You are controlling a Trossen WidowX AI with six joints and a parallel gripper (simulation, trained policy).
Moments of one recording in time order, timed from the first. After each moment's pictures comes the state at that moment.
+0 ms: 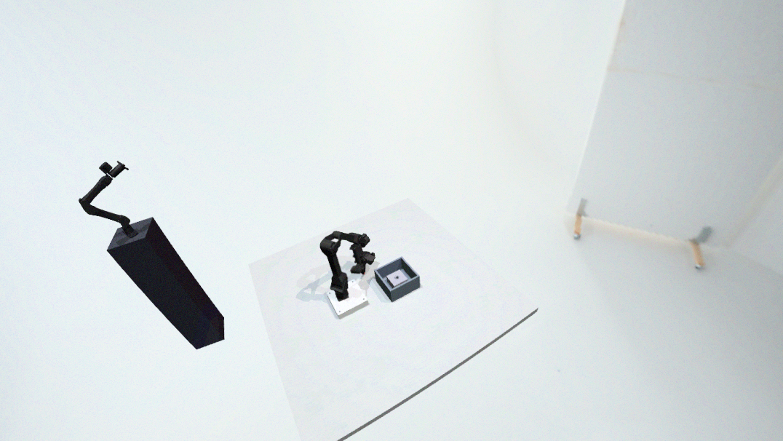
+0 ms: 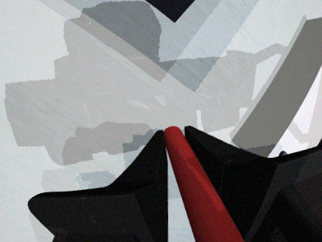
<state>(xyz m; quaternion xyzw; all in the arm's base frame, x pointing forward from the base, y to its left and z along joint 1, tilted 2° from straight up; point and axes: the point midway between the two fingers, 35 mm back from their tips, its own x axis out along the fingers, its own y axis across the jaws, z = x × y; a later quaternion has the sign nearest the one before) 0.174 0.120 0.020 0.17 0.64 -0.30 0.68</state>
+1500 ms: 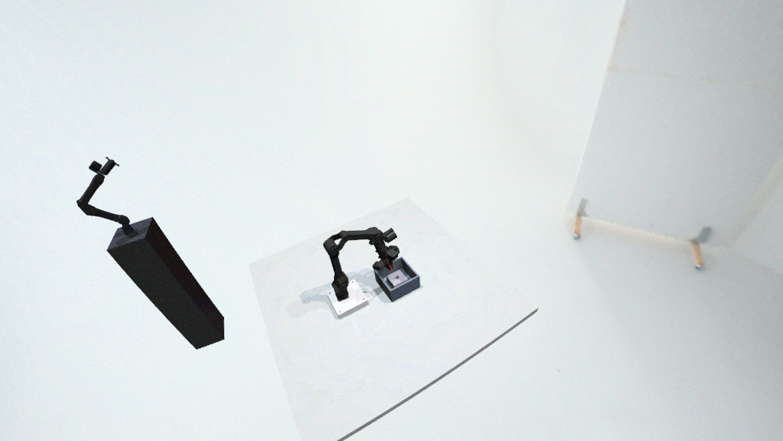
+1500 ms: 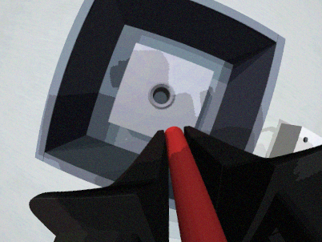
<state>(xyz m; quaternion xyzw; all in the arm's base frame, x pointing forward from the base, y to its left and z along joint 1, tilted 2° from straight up) 0.304 -0.002 0.106 0.26 0.51 -0.39 0.72</state>
